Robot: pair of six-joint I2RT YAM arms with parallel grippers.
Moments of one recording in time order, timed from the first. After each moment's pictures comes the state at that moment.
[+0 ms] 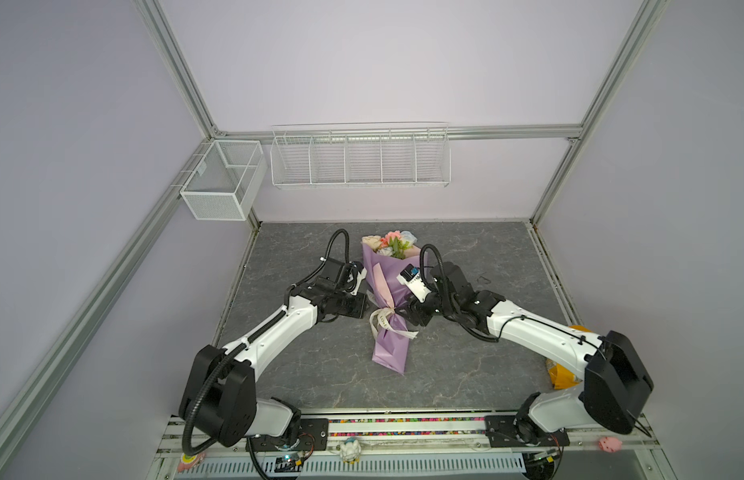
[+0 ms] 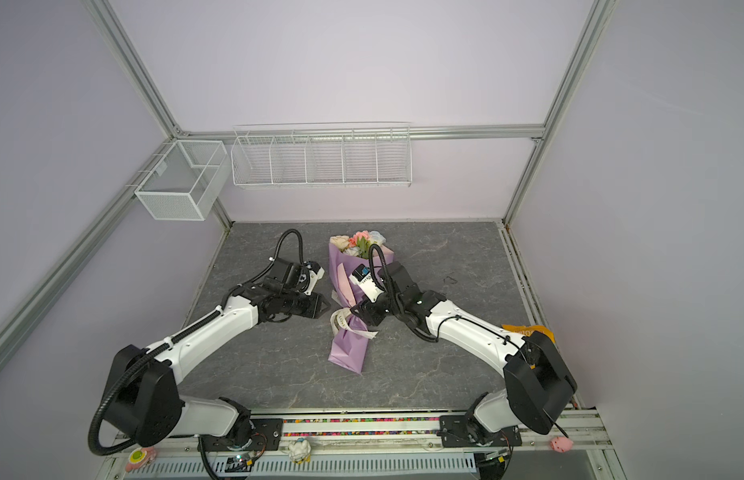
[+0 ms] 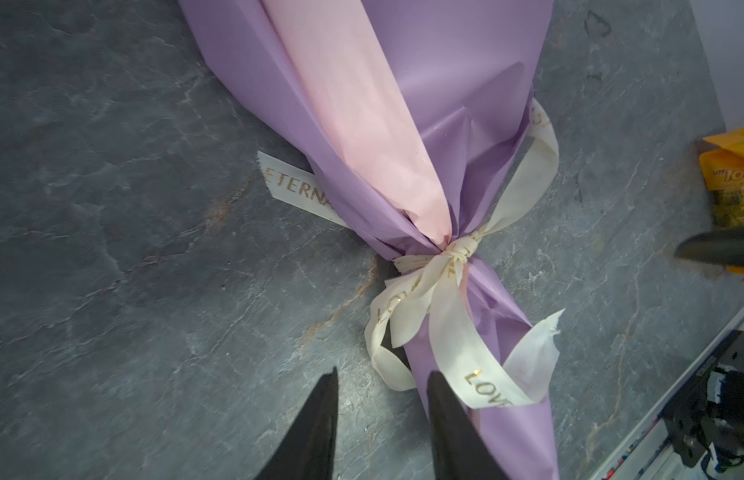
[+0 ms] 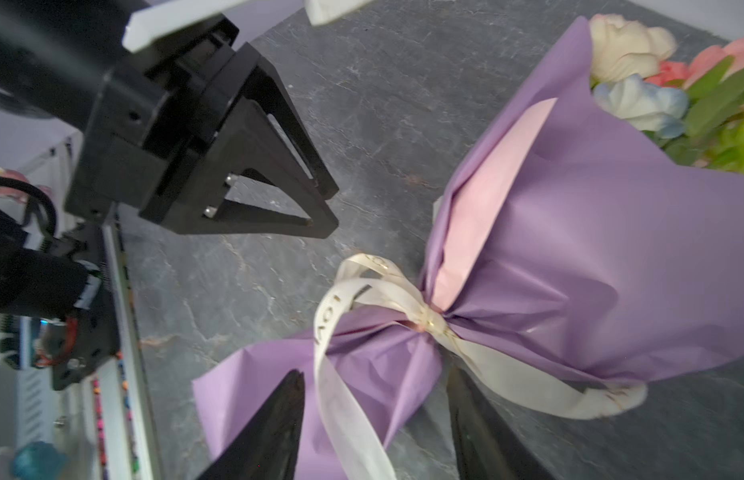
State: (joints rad) left arm -0.50 1.36 0.95 -0.53 0.26 -0.23; right arm 0.76 1.49 1.04 -0.27 -0.33 0.06
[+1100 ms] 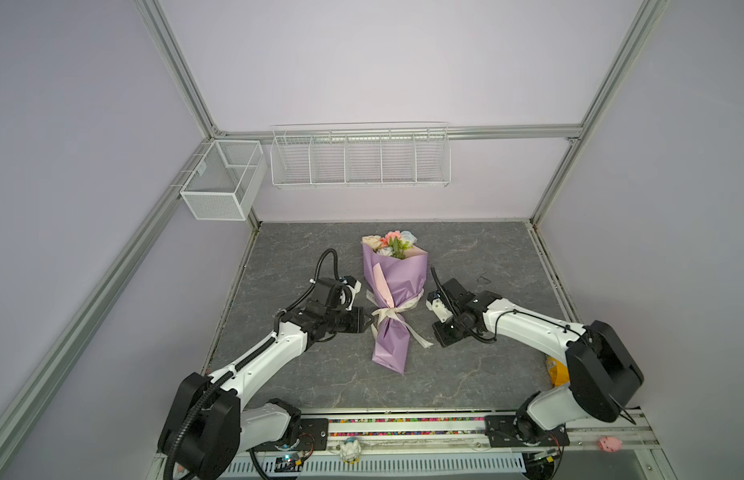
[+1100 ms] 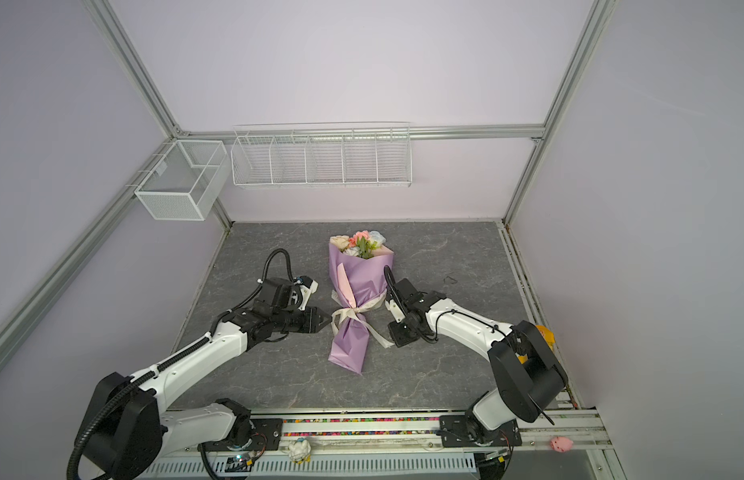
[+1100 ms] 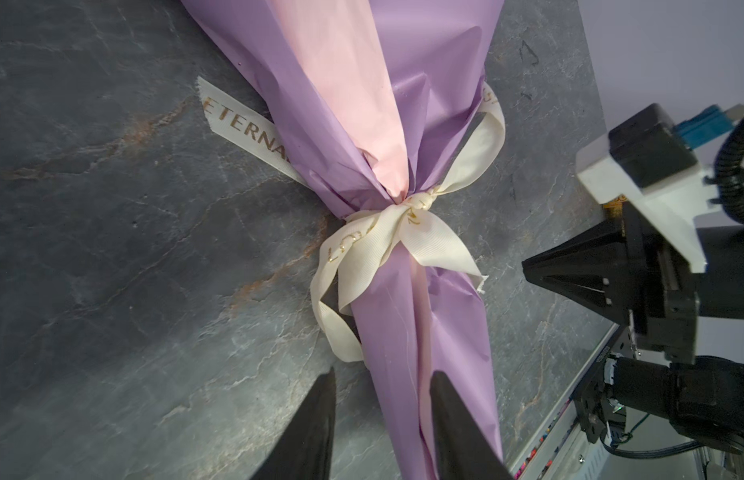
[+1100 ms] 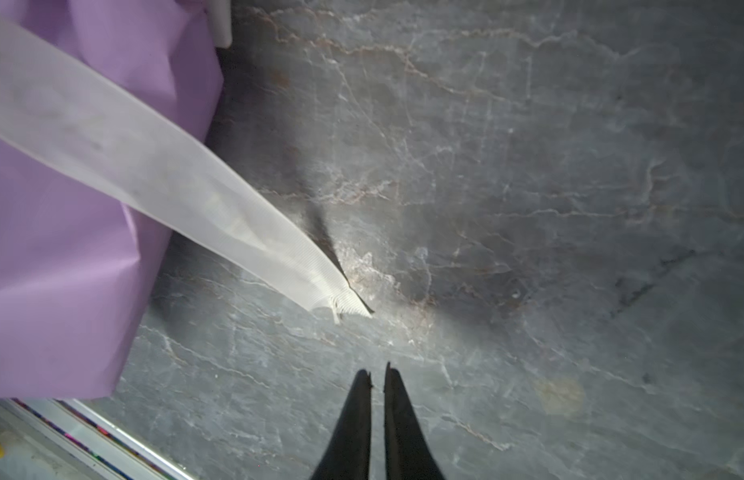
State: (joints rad) left arm -0.50 1.25 0.71 -0.33 0.42 -0.41; right arm 0.66 1.52 0.92 -0.70 -0.16 0.23
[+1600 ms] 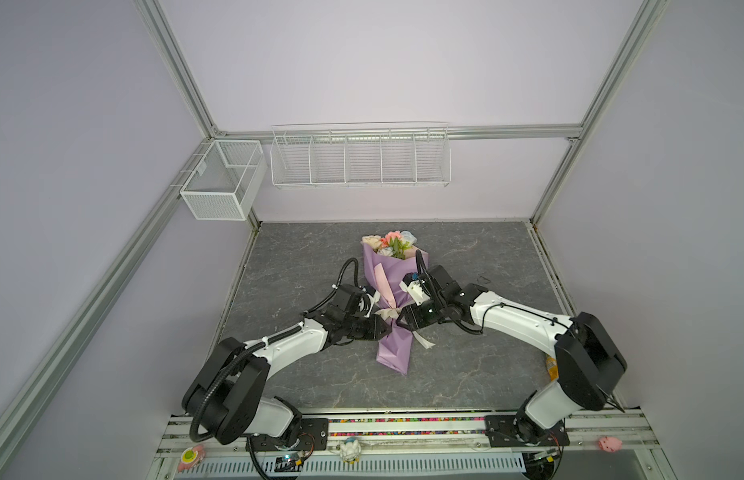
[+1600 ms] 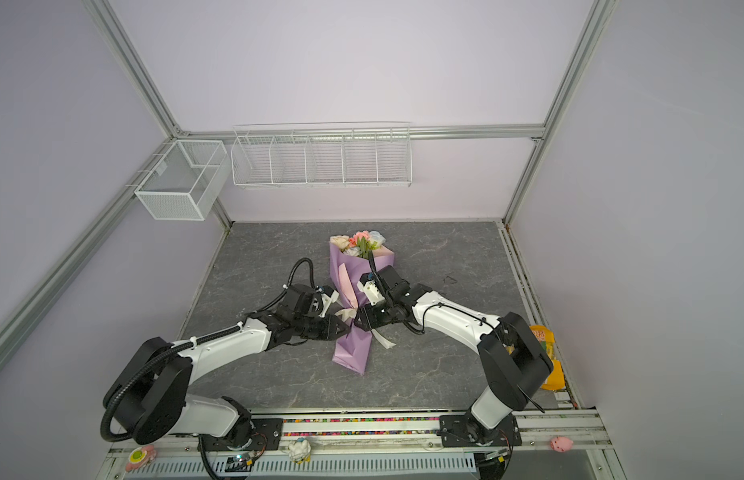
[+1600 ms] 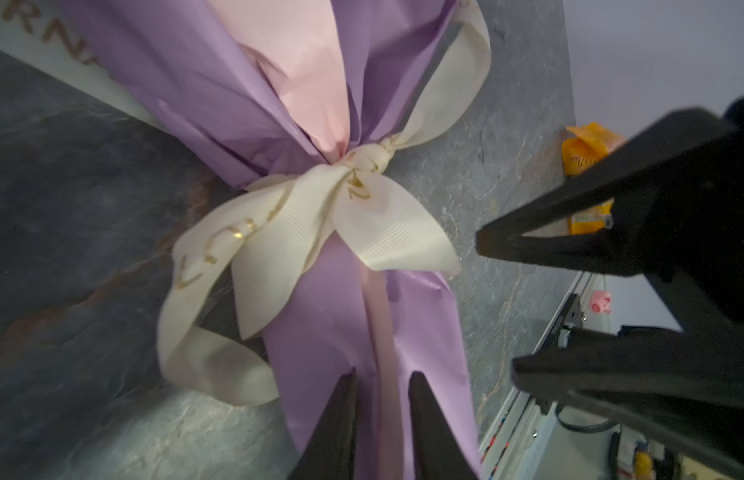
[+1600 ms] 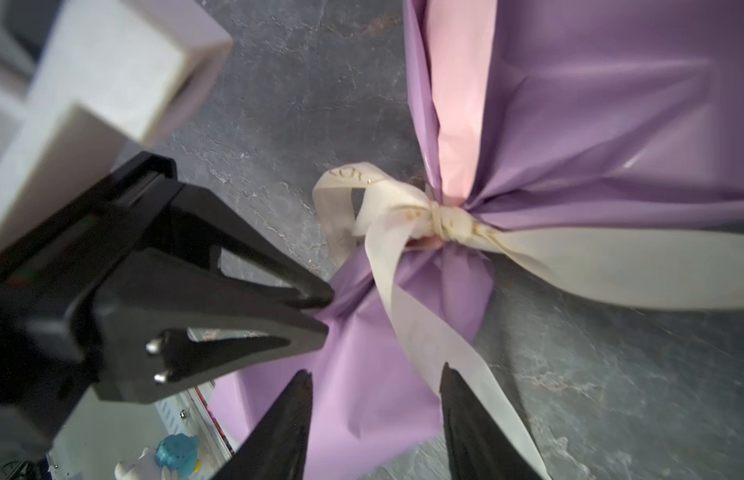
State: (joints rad) left arm -0.65 1.45 0.68 -0.07 0.53 -0.56; right arm 0.73 1.64 1.07 -0.44 -0.38 0.36
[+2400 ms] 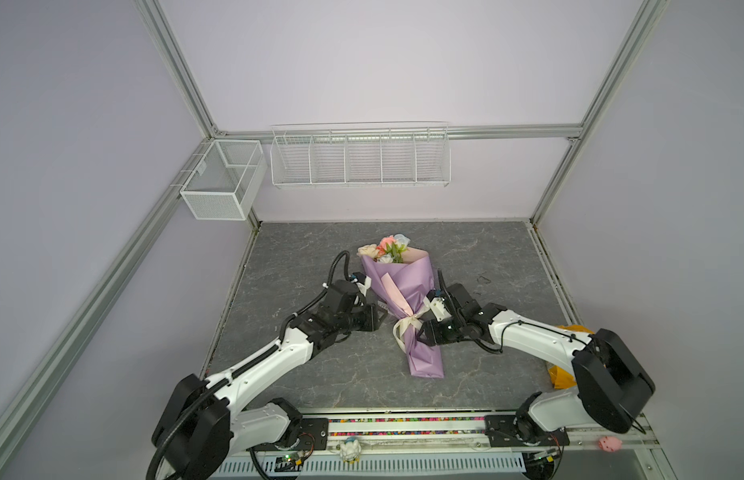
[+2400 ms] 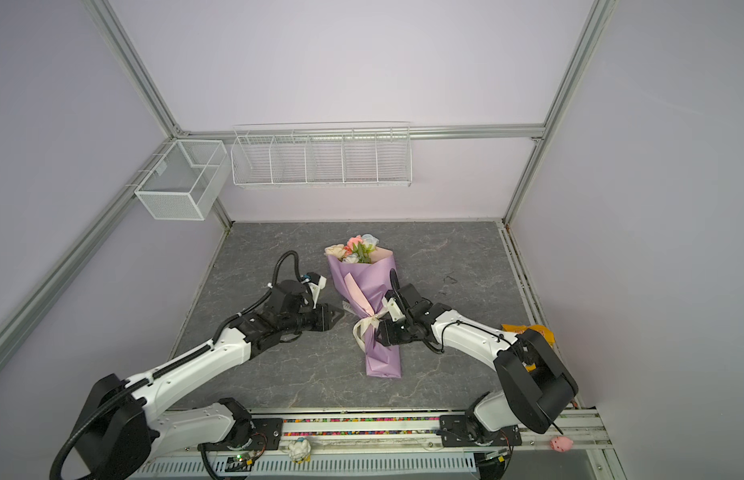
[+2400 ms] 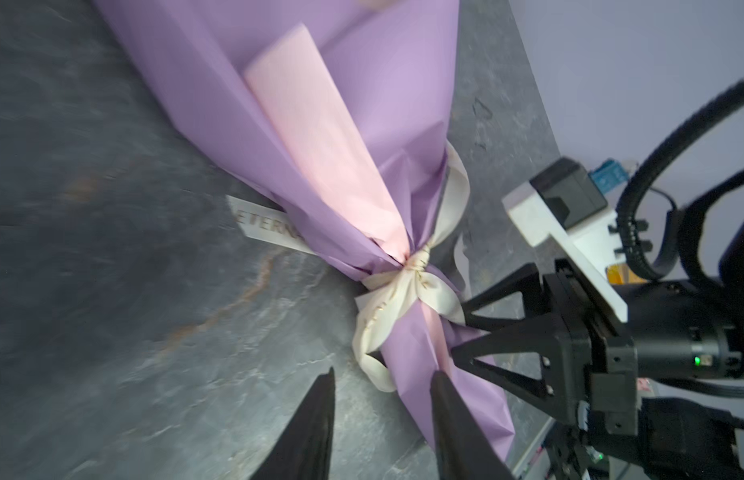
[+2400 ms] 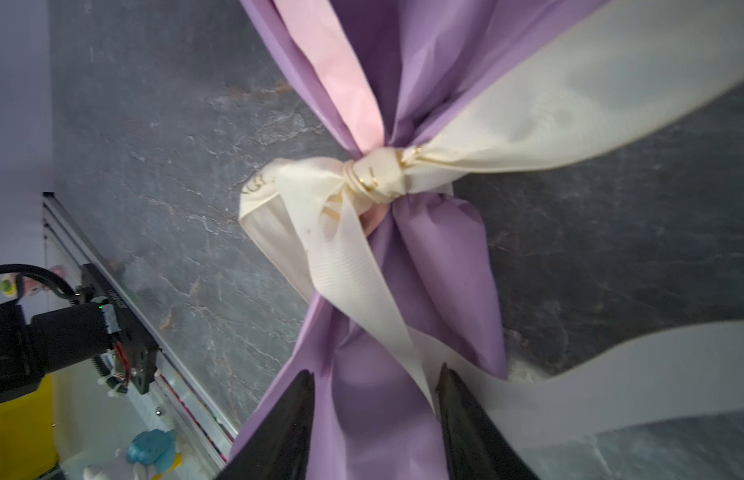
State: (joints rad) left arm -0.65 1.13 0.72 -0.25 0.19 -0.56; right arm 0.67 1.45 0.77 -0.37 -0.39 0.49
